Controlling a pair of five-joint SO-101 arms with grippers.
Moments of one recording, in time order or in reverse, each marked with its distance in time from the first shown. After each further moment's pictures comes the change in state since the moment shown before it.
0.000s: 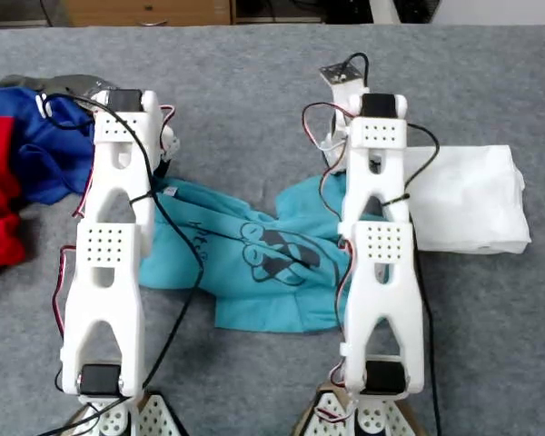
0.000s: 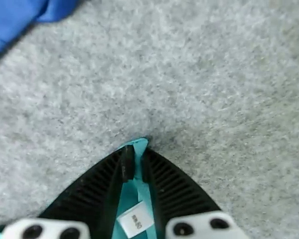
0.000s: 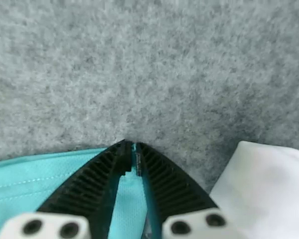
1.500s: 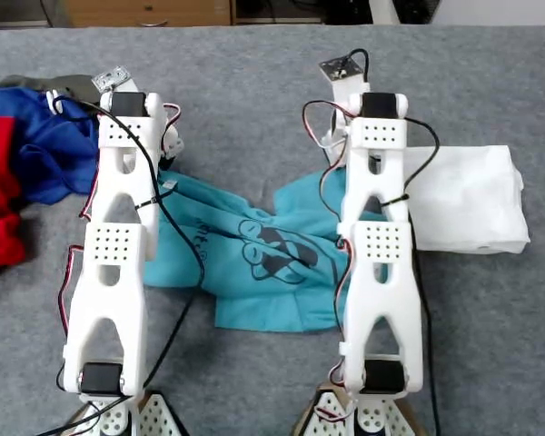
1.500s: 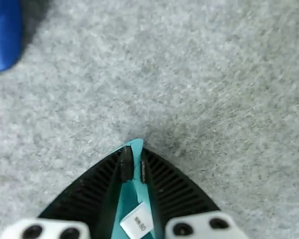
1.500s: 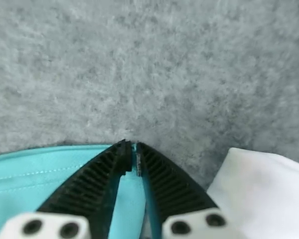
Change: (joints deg) left arm 1.0 5.2 -15.0 0.3 -14.4; right arm -1.1 -0.4 -3.5 -0.3 0.9
